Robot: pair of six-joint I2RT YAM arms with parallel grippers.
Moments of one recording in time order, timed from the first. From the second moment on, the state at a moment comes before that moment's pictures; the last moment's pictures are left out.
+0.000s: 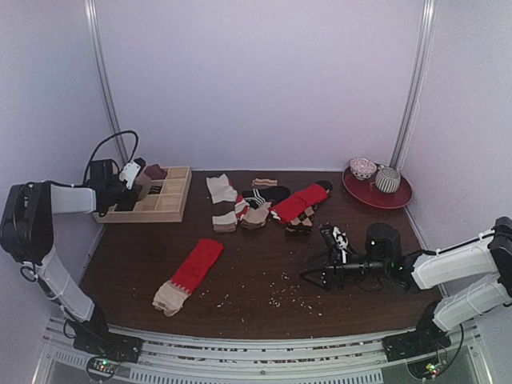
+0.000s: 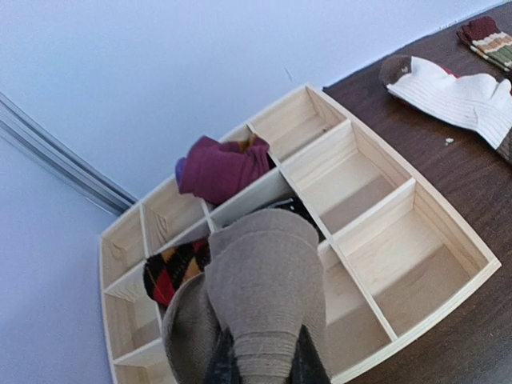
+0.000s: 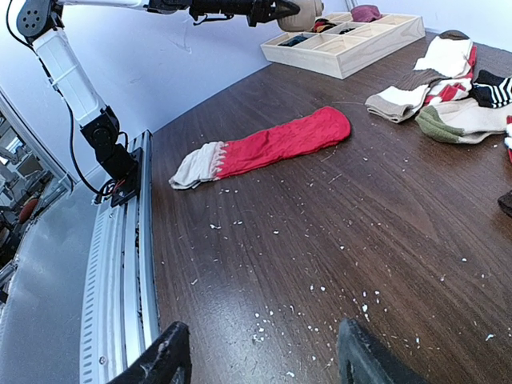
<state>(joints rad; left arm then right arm) 0.06 1.66 0.95 0.18 0.18 0.58 0.73 1.29 0.32 0.64 -0.56 0.24</state>
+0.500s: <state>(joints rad) 0.06 1.78 0.94 0.32 0.15 0.68 0.73 1.33 0.32 0.65 -0.57 0.24</state>
